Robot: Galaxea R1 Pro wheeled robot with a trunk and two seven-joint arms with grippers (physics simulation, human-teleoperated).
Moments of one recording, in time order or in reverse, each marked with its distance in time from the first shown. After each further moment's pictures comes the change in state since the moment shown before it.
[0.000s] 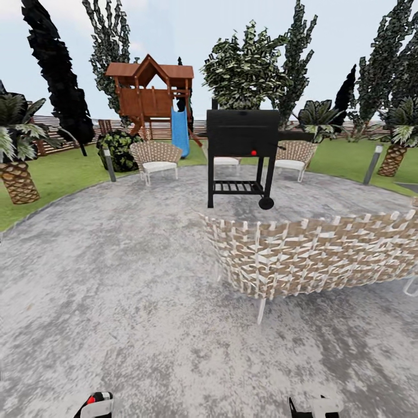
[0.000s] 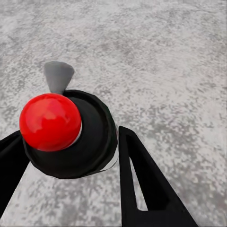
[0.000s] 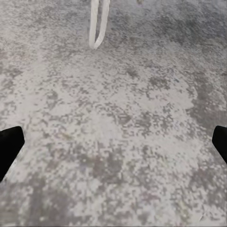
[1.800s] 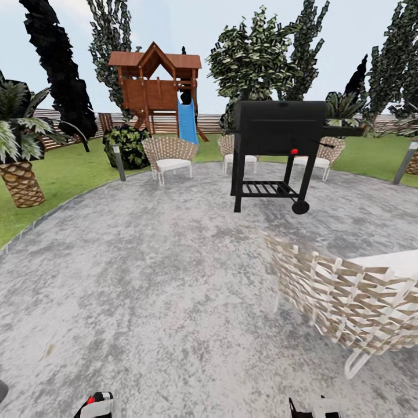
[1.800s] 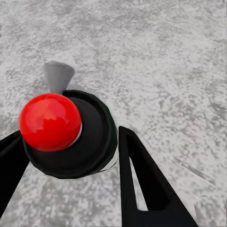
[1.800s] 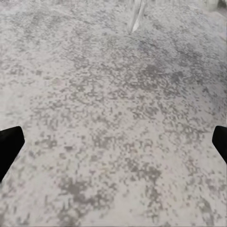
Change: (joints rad) left arm 0.000 0.000 -0.001 0.000 0.002 0.000 0.000; right arm 0.000 0.001 0.000 0.000 -0.001 0.000 -0.003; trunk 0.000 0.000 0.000
